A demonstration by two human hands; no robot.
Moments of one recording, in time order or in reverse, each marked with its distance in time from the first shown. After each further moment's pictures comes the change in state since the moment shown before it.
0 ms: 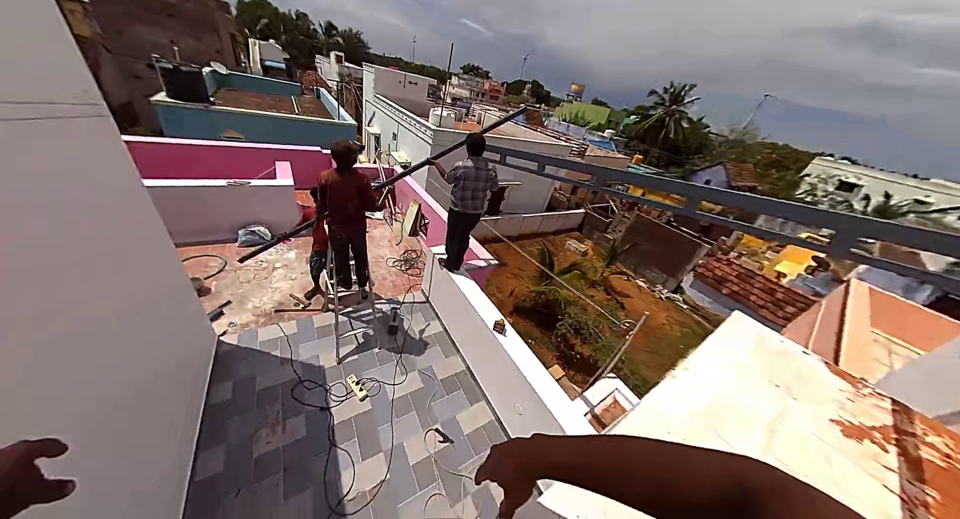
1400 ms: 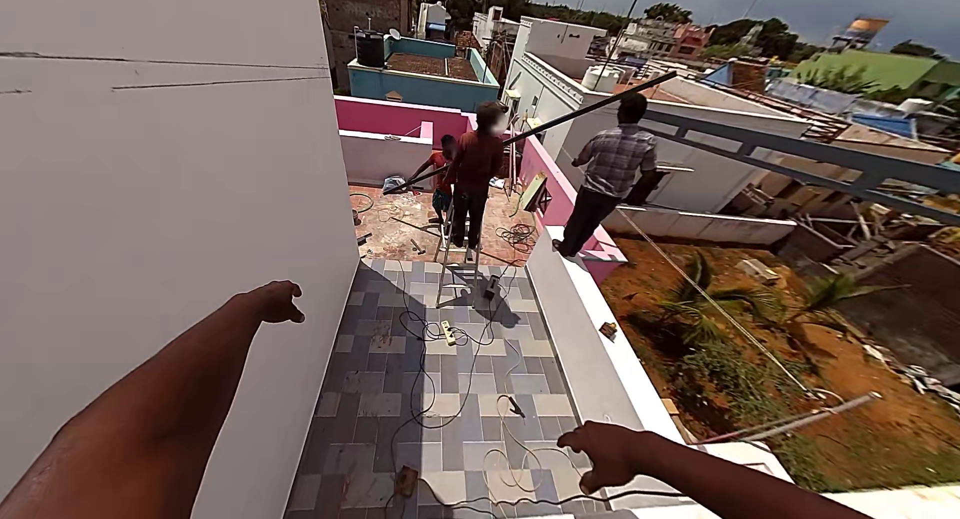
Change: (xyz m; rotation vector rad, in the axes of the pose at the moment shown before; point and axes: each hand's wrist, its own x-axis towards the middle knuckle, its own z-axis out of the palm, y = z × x) left_hand 0.051 -0.066 0.027 -0.138 -0.049 -0.331; right_hand 0.021 -0.015 -0.020 -0.056 -0.080 -0.001
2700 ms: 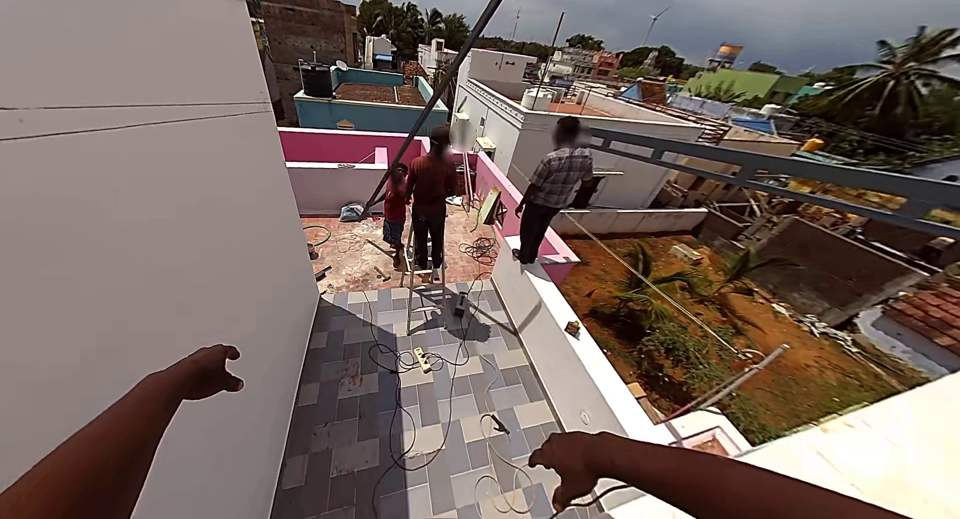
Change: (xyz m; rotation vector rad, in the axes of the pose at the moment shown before) left_hand 0.012 -0.001 0.001 -0.009 -0.029 0.015; right_hand -0.005 -0.001 0.000 -0.014 0.023 -0.011
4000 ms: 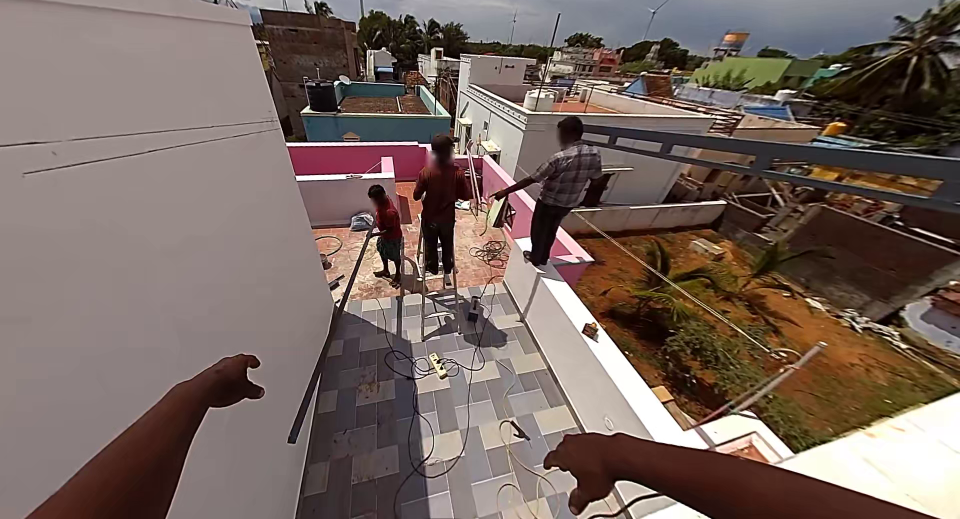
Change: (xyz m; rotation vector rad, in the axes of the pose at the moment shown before) left_hand 0.002 -0.002 0.001 0.006 0.006 -0.010; right_hand 0.004 -0.001 -0.004 0.005 0.005 -0.003
